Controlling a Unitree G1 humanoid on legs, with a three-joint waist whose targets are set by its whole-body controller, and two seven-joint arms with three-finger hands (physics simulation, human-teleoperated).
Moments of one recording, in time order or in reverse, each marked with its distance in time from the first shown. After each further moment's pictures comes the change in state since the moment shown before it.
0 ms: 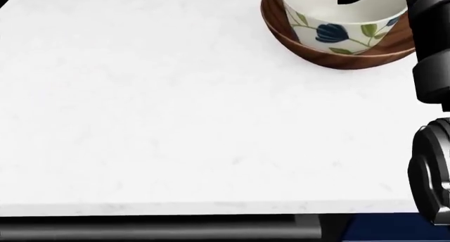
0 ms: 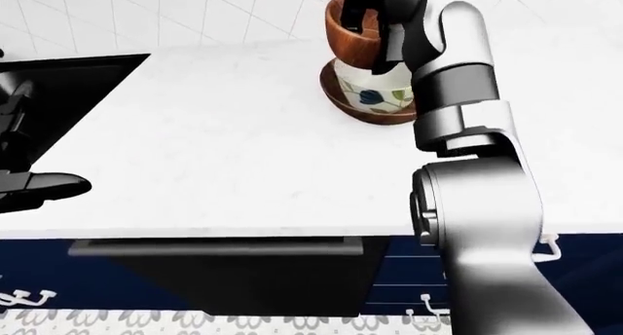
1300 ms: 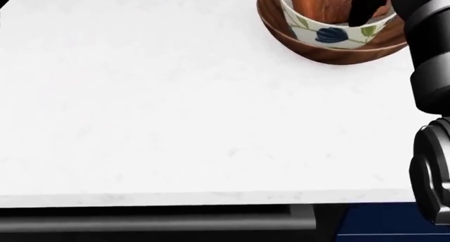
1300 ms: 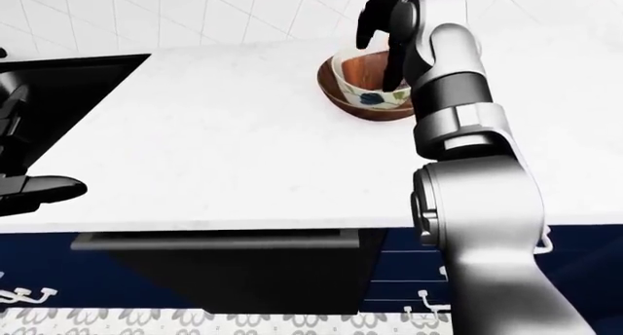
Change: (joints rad) left arm 0.024 -0.016 0.020 0.002 0.019 -0.012 -0.025; right arm -0.003 -0.004 0.015 0.170 -0.116 0.023 -0.138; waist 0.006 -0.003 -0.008
